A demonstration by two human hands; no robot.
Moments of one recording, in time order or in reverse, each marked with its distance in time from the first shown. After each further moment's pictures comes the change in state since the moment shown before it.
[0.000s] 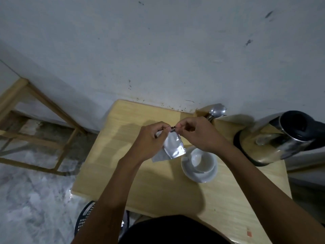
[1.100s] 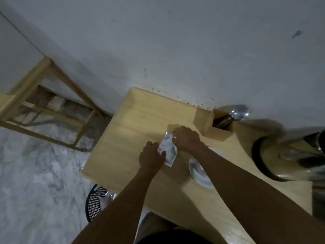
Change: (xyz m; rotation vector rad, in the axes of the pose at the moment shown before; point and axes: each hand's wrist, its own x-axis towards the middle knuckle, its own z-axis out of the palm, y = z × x) left_hand -0.018 -0.119 0.065 0.487 0.083 -0.579; right_hand 0.090 0.100 0.114 -0.528 -0.279 0.169
